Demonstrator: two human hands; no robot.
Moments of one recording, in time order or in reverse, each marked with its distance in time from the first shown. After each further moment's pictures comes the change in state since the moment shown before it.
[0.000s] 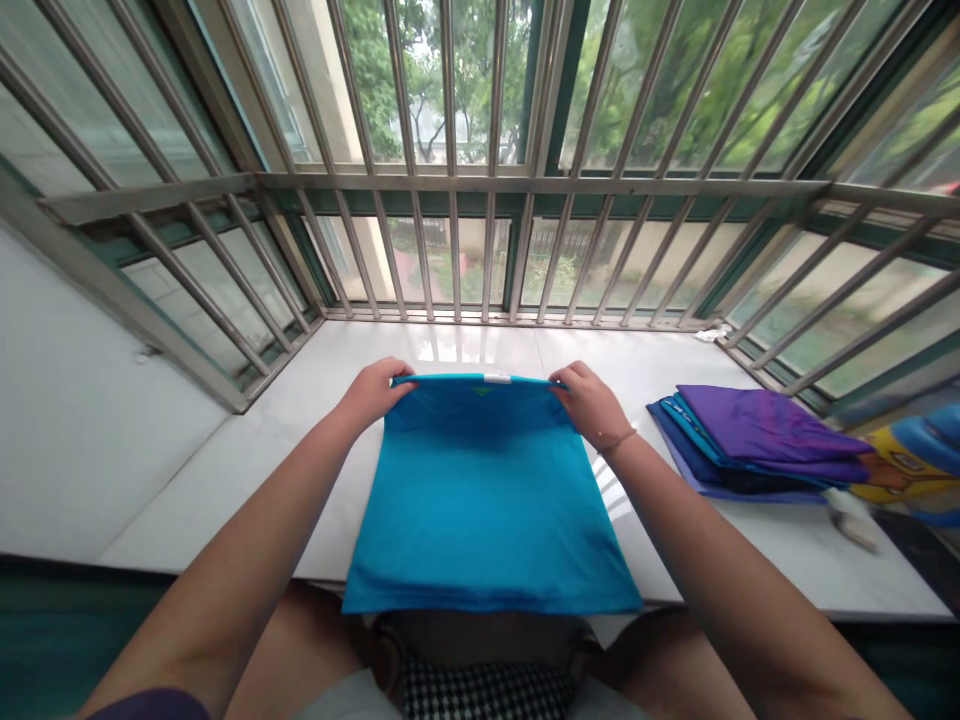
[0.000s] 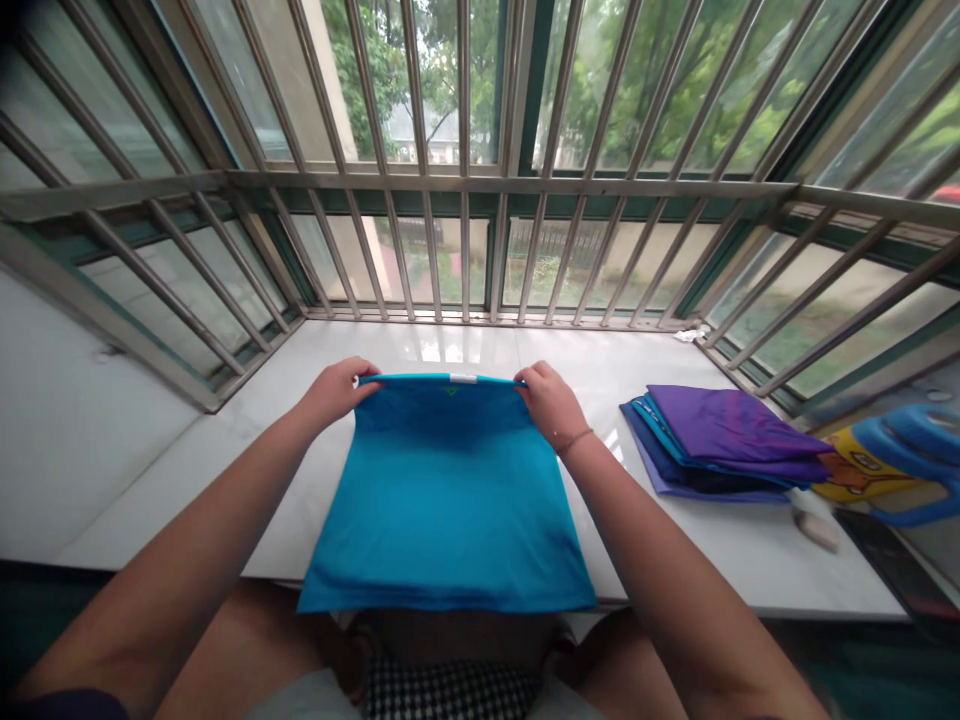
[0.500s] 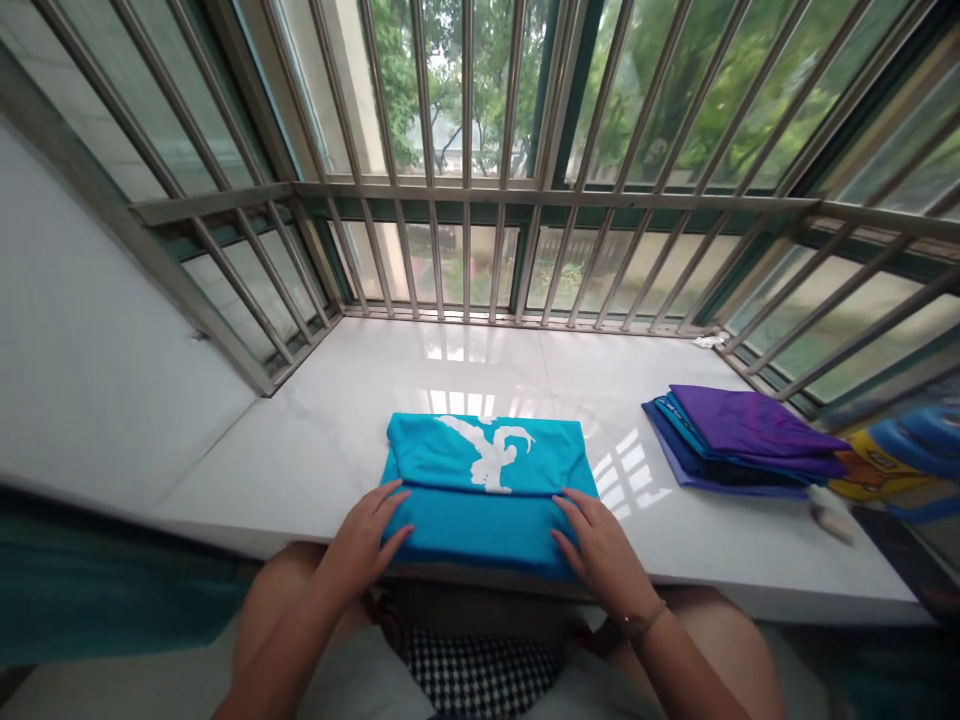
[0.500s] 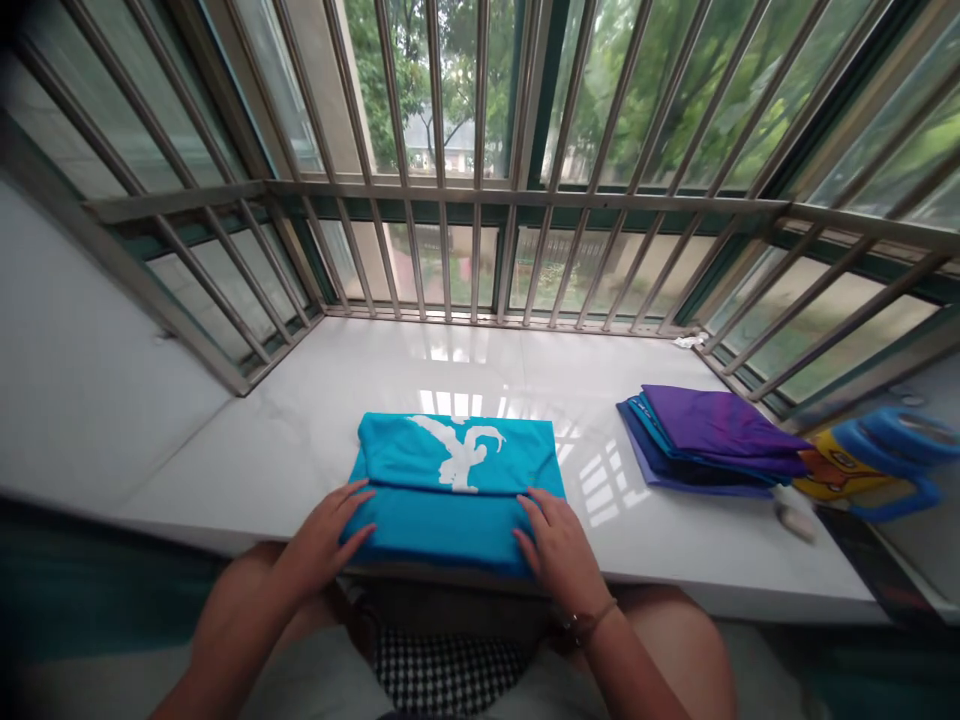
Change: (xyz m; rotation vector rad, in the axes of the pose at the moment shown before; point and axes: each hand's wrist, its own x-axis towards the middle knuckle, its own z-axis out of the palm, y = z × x) left_hand -0.271 0.027 0.081 0.118 0.037 0.048; right_hand -0.237 -0.042 0.054 -0.009 -0.036 -0.122
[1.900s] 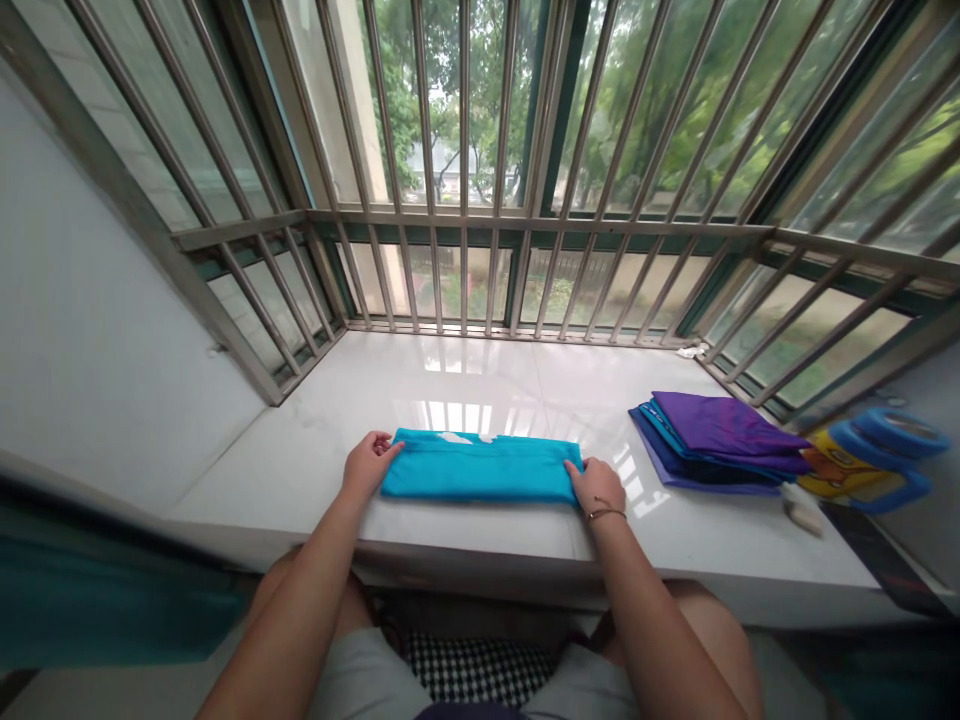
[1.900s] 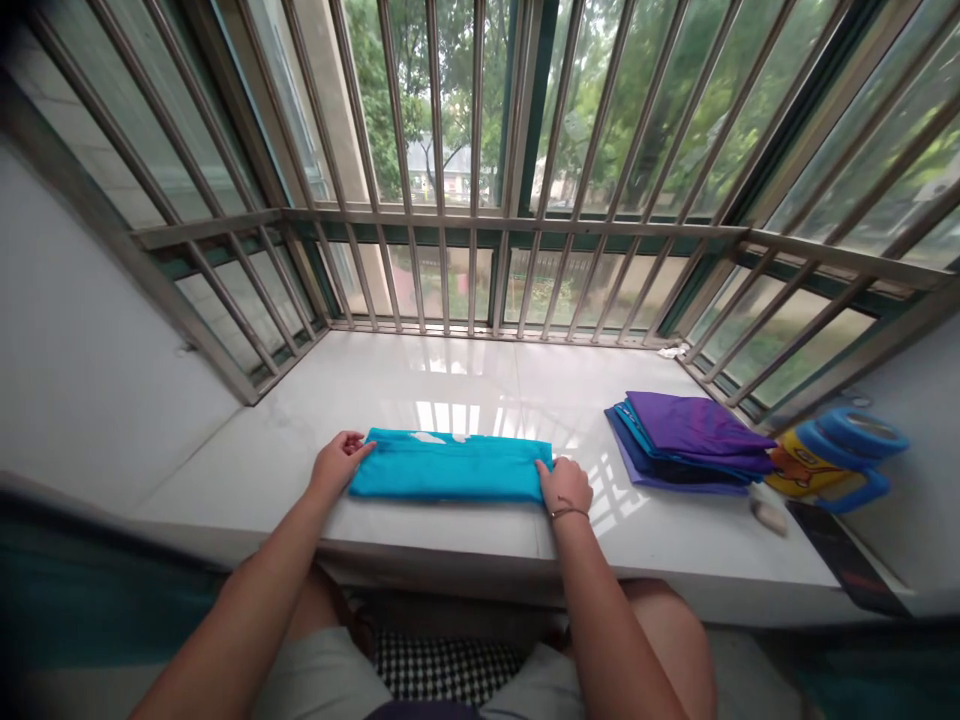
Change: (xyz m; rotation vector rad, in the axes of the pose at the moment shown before) left_hand 0.110 -0.074 0.015 -0.439 0.193 -0.646; right_hand 0.079 0.065 0.013 -0.023 -0.117 0.841
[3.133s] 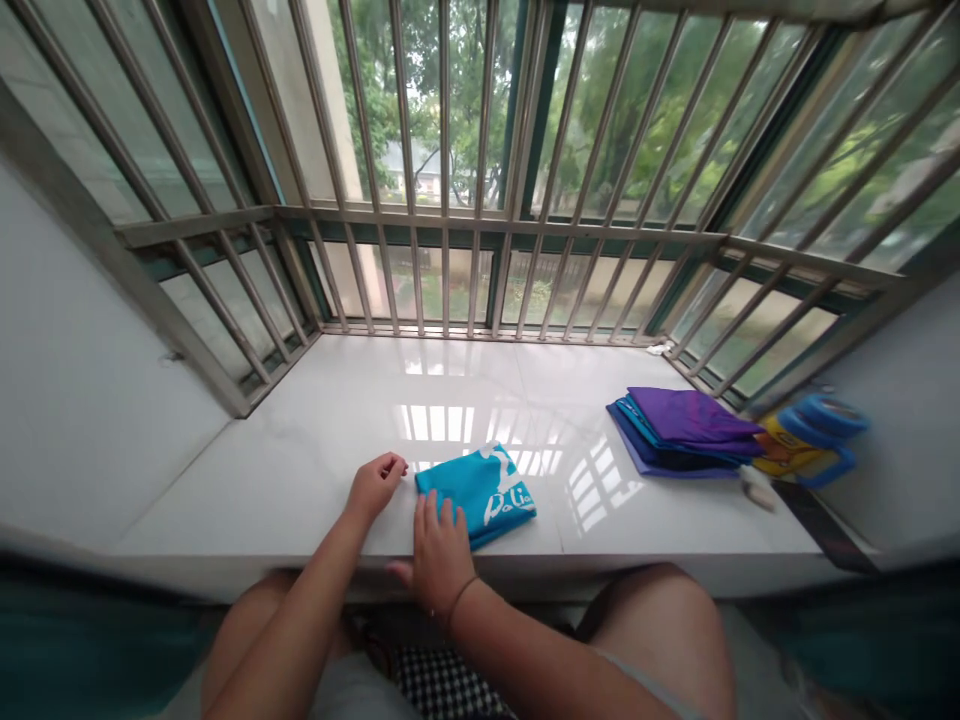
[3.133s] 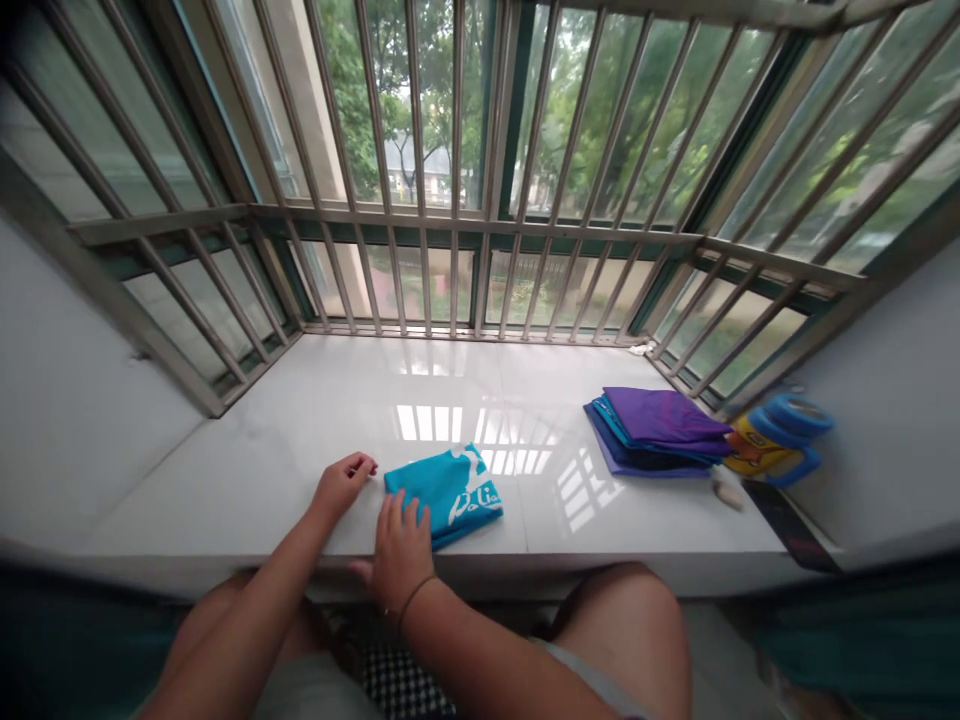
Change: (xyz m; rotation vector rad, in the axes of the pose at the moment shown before) left_hand -0.035 0.028 0.026 -0.118 -0.186 0.230; right_hand -0.198 -0.206 0.088 -0.040 -0.071 -0.703
